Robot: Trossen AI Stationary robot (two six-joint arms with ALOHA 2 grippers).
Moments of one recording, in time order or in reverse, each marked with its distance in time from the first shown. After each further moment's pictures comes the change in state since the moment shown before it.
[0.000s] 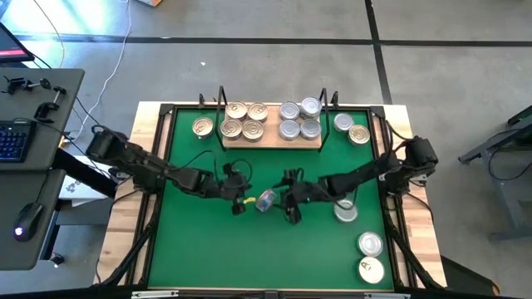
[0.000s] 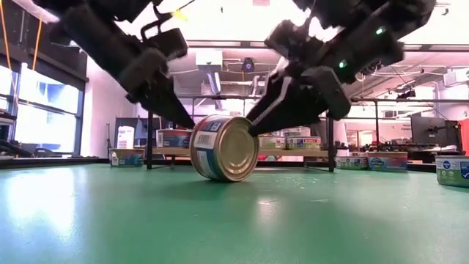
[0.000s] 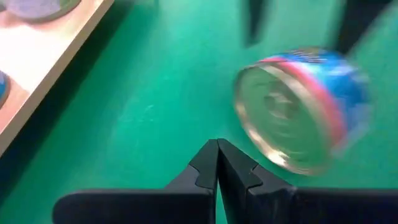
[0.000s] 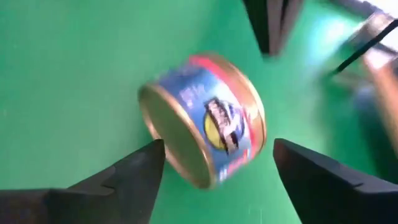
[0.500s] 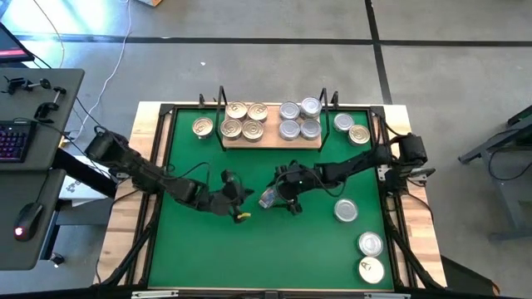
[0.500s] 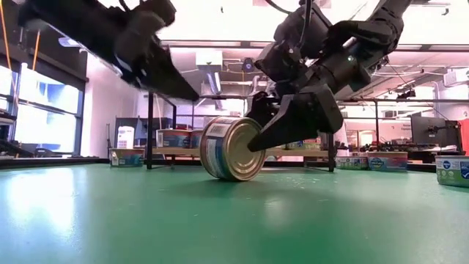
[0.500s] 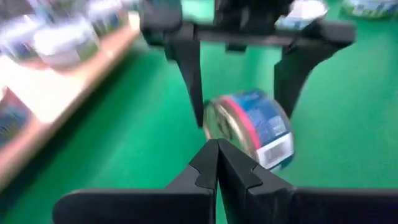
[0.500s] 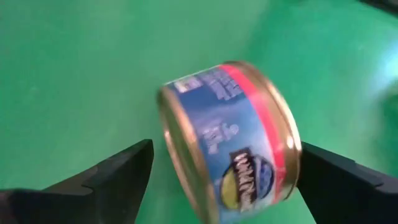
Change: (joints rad) left arm -0.158 0.000 0.000 0.130 -0.234 -0.050; right arm -0.163 0.071 0.000 0.076 -0.395 -0.162
